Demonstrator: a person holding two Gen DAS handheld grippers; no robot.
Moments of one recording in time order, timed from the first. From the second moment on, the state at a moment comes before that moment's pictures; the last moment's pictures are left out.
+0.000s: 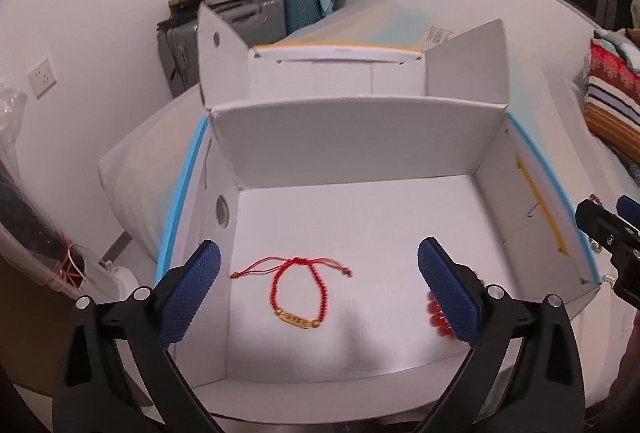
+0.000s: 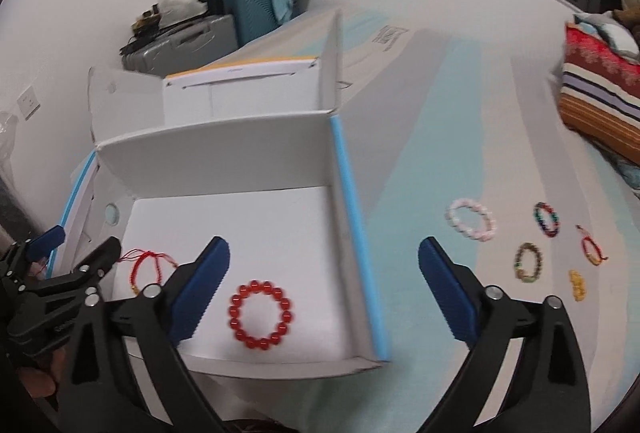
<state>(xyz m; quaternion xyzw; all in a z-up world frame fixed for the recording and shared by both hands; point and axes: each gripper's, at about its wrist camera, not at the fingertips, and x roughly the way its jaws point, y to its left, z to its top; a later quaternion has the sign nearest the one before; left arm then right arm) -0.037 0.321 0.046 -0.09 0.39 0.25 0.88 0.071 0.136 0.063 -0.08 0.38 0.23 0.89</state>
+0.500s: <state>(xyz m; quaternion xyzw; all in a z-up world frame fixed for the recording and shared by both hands) -0.005 0.233 0.068 -0.06 0.37 0.18 0.91 0.086 0.038 0.076 -0.06 0.37 0.16 0.91</state>
